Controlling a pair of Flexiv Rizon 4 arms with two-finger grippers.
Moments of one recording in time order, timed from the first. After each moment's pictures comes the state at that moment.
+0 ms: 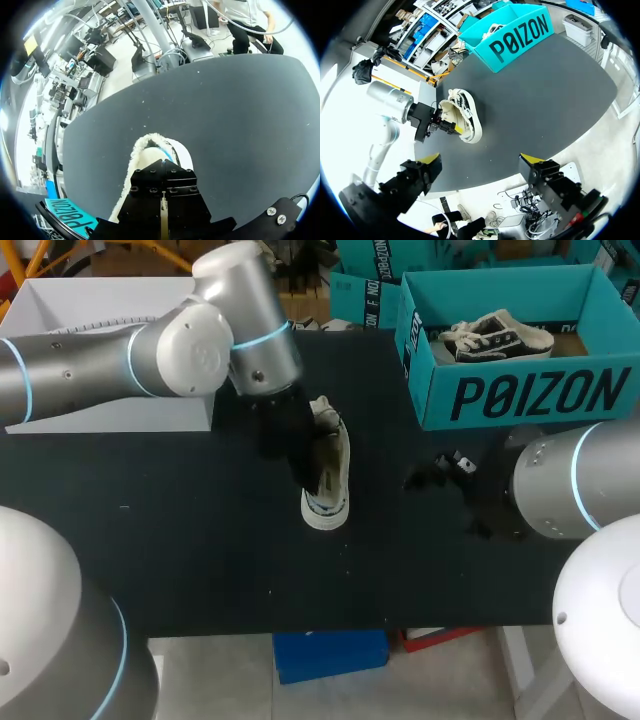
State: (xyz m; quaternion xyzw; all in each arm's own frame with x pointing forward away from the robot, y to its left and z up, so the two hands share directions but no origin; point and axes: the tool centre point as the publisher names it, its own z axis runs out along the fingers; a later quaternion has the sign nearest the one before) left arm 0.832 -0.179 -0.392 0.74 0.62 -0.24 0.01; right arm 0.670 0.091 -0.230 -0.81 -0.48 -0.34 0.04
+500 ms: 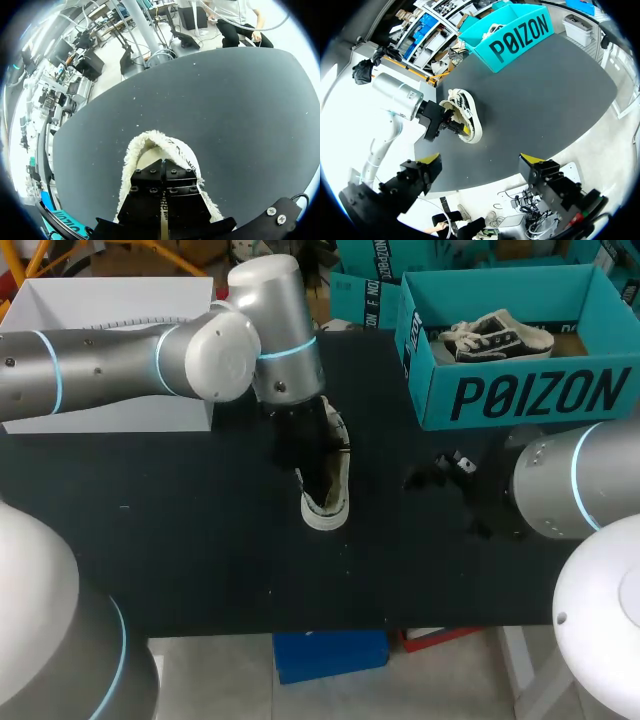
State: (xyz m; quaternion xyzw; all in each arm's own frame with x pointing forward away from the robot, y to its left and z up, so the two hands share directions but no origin) left arm 0.828 -0.191 -0.416 0.77 0.60 -0.21 -0.02; right arm 0.670 0.091 -0.230 -0.81 -0.48 -0.34 0.04
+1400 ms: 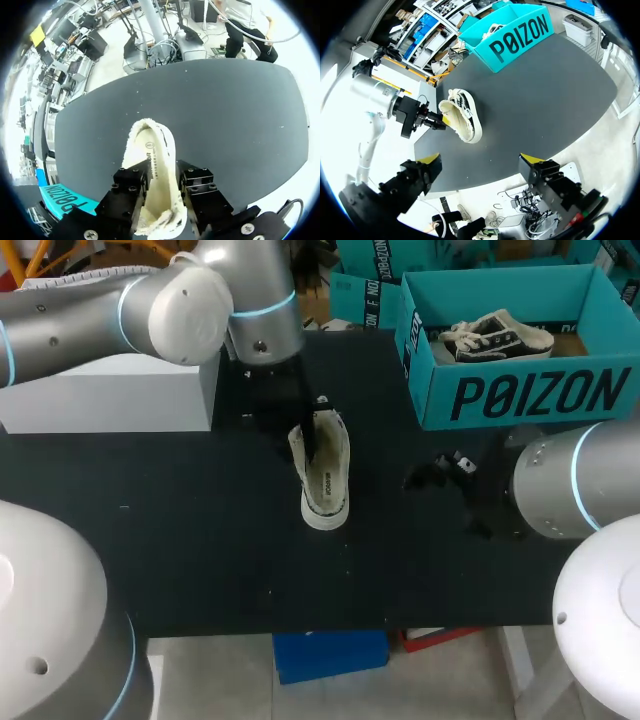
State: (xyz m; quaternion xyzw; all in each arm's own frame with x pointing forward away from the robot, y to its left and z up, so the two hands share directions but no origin) left arm 0.860 -0.151 -0.342 0.73 0.67 -0.14 0.01; right arm 0.670 0.091 -0.230 -0.81 -0.48 -0.34 0.04
